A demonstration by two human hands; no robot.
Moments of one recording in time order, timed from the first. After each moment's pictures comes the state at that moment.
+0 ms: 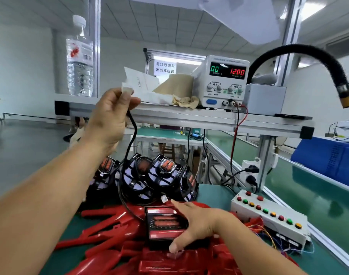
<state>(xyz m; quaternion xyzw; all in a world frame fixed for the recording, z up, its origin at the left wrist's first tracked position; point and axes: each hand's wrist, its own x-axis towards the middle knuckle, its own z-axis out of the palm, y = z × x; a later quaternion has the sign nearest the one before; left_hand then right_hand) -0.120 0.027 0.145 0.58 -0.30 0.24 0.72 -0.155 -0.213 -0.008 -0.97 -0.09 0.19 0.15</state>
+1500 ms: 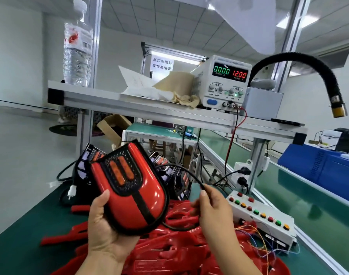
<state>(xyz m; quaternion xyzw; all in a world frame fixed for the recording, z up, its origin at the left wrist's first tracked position) -0.175 -0.002 -0.032 0.17 -0.11 -0.08 0.98 -0.208 -0.180 -0.005 -0.76 0.12 -0.31 0.56</state>
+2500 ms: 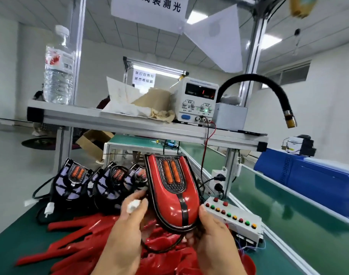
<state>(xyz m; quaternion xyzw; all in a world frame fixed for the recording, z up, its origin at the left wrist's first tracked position) -0.218 -0.042 0.000 0.50 -0.14 -0.08 0.85 -0.274 -0.196 0.002 -0.56 0.10 -0.22 0.79</state>
